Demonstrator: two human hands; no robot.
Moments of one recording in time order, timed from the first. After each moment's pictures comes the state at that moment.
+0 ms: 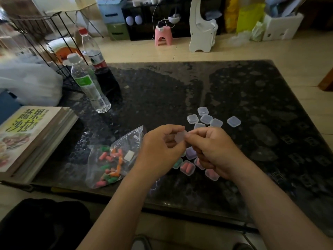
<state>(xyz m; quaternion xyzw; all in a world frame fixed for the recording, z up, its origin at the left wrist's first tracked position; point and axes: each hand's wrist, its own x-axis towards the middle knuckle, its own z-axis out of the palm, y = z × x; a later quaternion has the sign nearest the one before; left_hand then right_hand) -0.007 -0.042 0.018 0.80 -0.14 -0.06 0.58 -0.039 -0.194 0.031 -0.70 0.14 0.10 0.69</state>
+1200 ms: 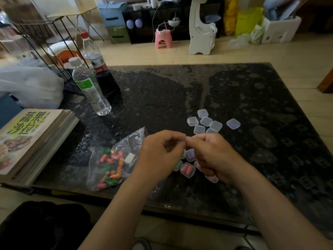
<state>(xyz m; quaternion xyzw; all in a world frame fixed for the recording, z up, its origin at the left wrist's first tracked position) -0.013 -0.037 0.022 0.82 -0.18 -0.01 0.54 -0.044 -0.194 0.033 -0.70 0.16 0.14 0.69</state>
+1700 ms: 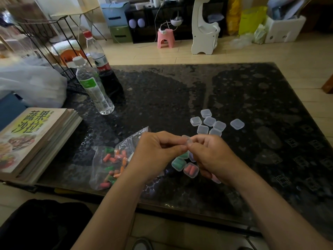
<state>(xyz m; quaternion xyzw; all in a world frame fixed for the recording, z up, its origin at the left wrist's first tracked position) -0.001 -0.019 0.023 0.78 -0.16 -0.10 0.60 -0.043 -0.187 0.027 -0.76 0.09 0.12 0.63</state>
